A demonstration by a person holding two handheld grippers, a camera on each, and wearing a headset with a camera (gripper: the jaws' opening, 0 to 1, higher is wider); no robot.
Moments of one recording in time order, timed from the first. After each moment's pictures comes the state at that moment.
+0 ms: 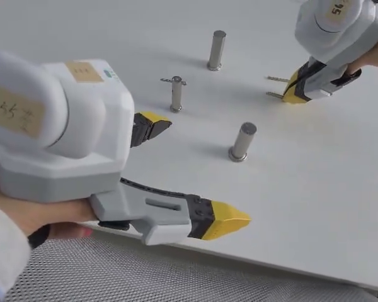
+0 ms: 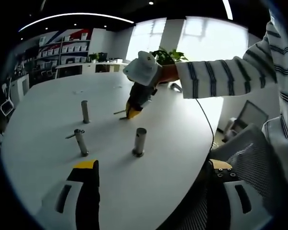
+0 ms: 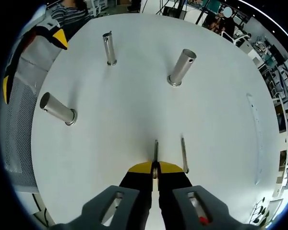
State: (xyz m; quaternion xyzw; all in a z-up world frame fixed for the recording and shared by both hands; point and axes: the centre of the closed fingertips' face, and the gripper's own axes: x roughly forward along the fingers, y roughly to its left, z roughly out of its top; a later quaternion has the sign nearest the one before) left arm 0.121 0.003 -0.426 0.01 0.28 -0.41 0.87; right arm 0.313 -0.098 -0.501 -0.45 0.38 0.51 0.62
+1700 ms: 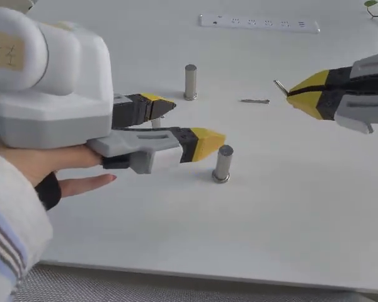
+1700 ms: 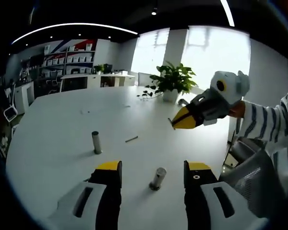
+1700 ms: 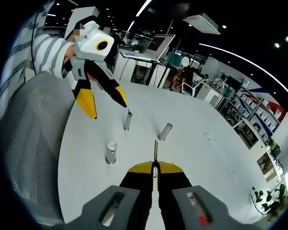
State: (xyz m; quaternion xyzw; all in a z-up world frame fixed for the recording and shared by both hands) left arm 0.184 -0.006 -0.375 -0.01 0.23 -0.40 0.89; right arm 0.221 -0.096 -0.377 -0.32 0.14 0.49 0.80
